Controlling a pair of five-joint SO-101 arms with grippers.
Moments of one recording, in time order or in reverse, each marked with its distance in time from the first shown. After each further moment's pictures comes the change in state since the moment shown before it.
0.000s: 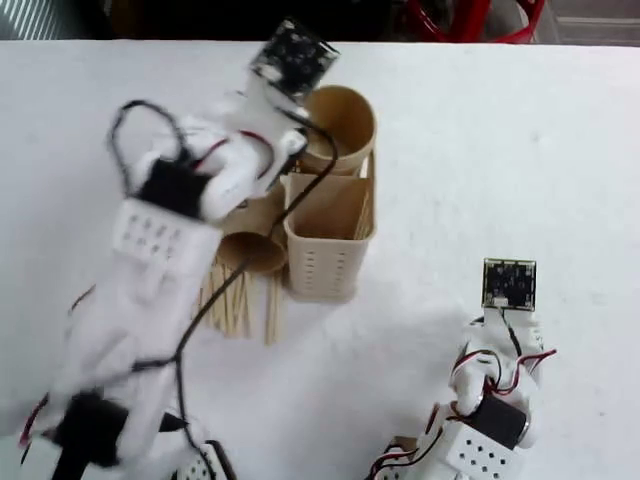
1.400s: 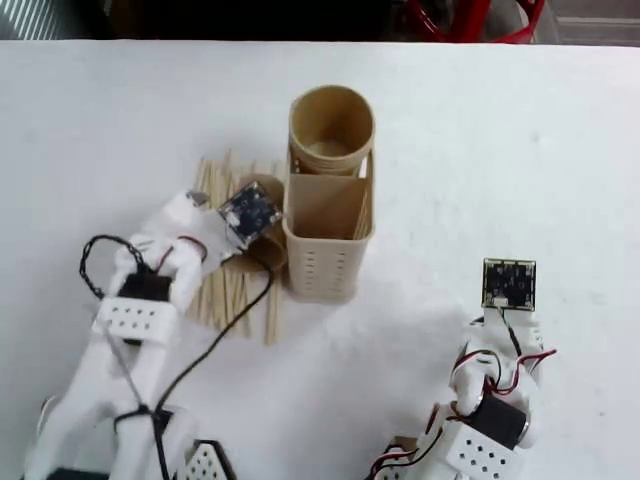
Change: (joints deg) left arm -15.1 -14.1 64.4 -43.7 -31.5; right arm 0.0 0.0 0.0 0.0 0.0
